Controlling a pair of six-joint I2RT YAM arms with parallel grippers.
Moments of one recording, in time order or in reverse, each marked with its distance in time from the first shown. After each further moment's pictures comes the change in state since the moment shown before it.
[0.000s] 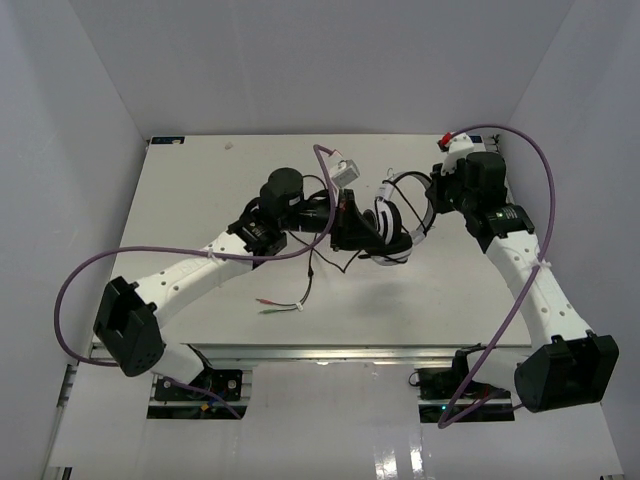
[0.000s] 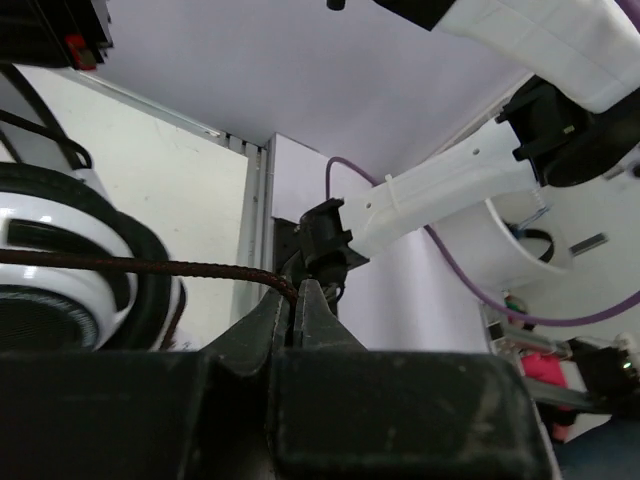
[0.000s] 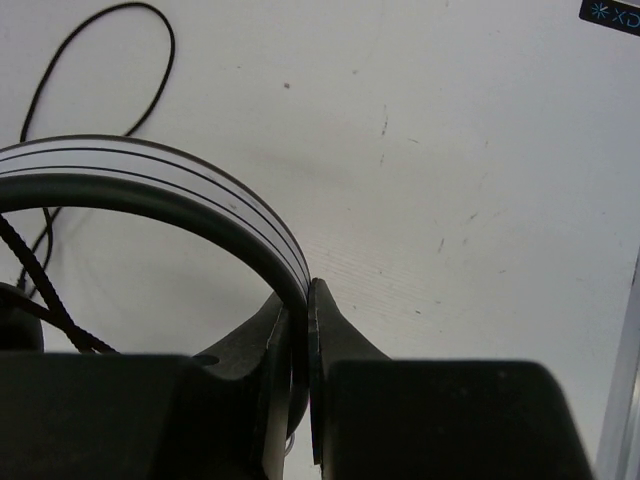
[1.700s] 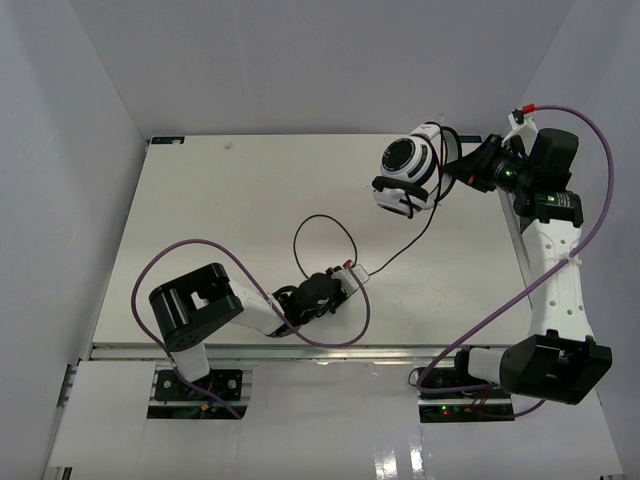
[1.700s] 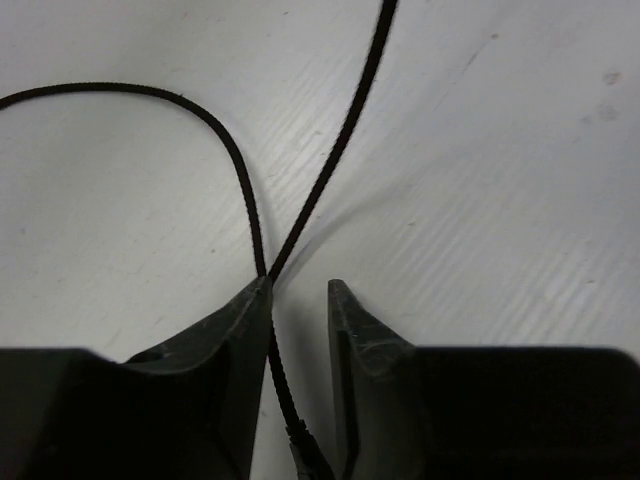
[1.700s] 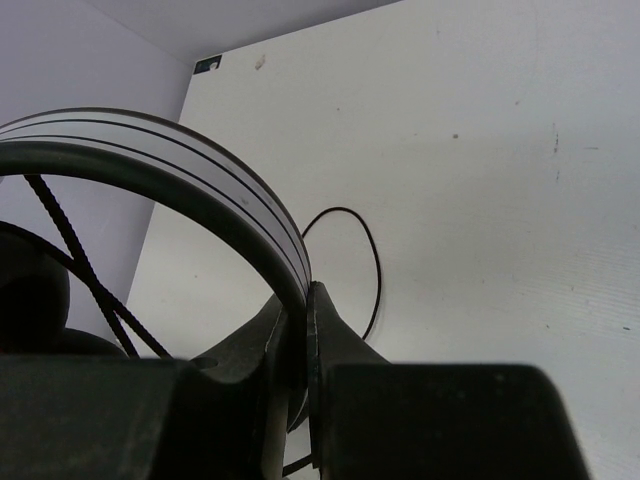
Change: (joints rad) left arm -0.316 0.291 -0.605 0.505 -1.116 0.652; right arm -0.328 0.057 0.206 -0.057 -0.586 0.515
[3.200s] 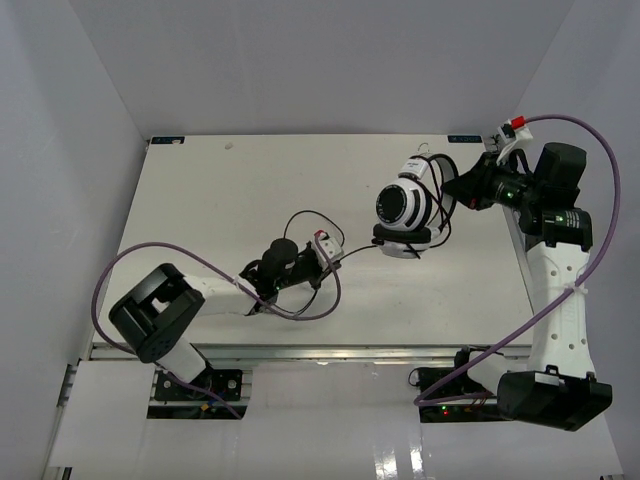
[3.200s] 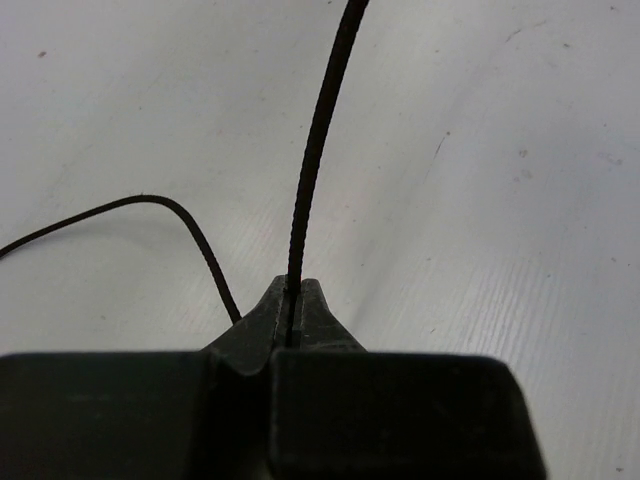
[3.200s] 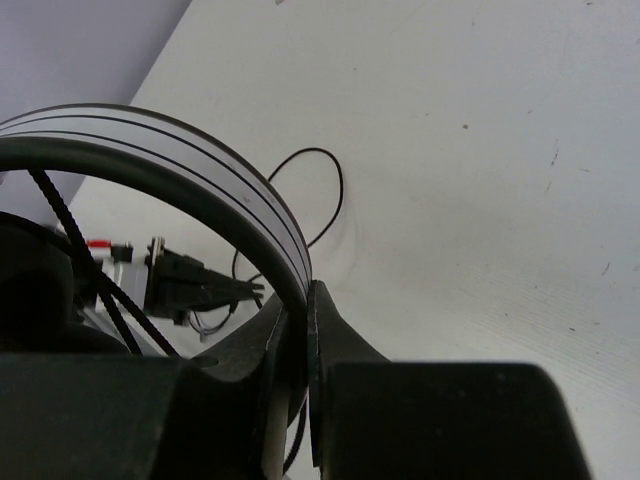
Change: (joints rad) left arm 0.309 -0.184 -0.037 -0.008 0.520 0.058; right arm -0.002 -0.143 -0.013 -0.153 -0.108 -0.306
